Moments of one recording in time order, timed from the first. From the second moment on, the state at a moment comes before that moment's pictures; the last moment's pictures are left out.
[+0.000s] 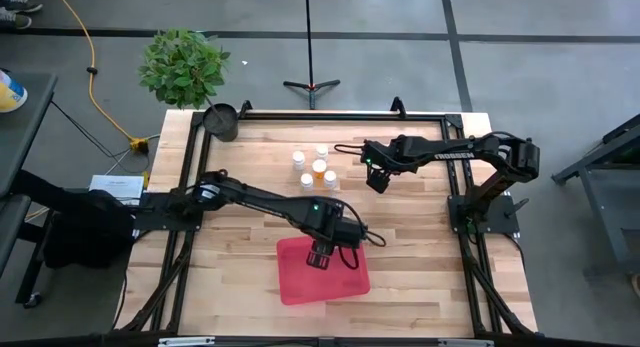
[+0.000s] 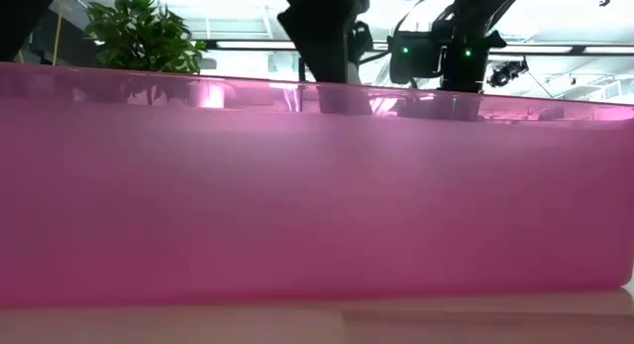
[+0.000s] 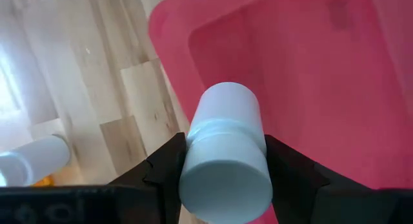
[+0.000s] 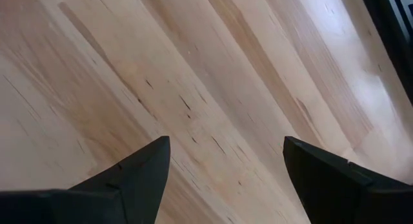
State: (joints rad) left arm -0.24 2.20 2.09 -1.23 -0.13 0.06; right arm -0.31 1.58 0.98 -0.77 0.36 0.30
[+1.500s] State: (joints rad) left arm -0.24 2.33 2.09 -1.07 -0.09 0.10; right arm -0.31 1.58 0.98 -0.78 0.37 0.28
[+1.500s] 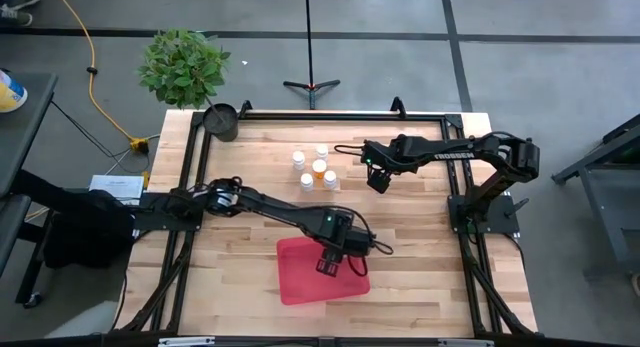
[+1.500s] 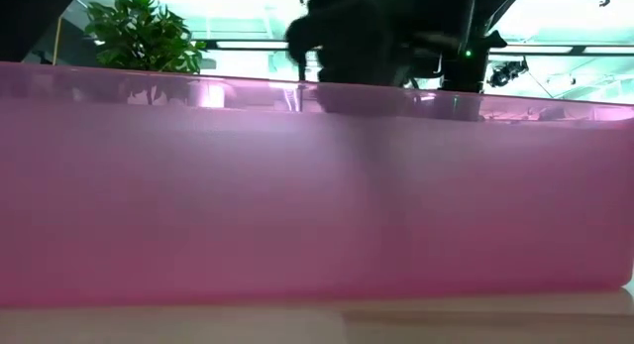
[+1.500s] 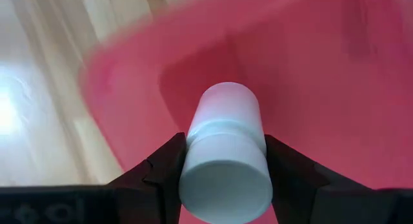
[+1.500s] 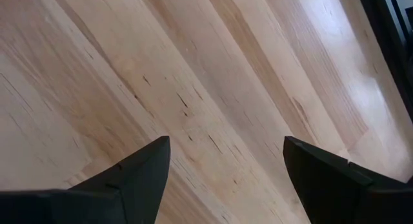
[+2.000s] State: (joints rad) left arm -0.24 2.34 2.09 -1.05 -0.10 0.10; right arm -0.31 1.58 0.98 -0.79 0.37 0.28
